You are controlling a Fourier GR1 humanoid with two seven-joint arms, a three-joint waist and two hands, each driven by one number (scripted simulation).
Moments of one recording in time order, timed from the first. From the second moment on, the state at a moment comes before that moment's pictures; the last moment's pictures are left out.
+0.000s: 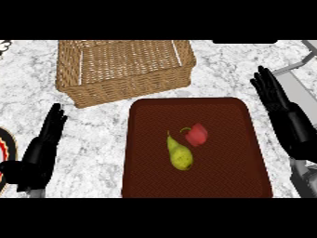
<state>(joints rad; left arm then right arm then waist) 0.06 0.32 -0.19 -1.61 0.17 0.28 -0.05 -0.20 -0.50 0.28 -1.61 -0.34 -0.14 -0.21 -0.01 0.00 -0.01</state>
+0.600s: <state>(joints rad) 0.06 0.44 -0.08 -1.49 0.23 0.18 0.04 -0.27 -0.31 0.49 -1.52 0.20 -0.57 -0.24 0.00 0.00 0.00</state>
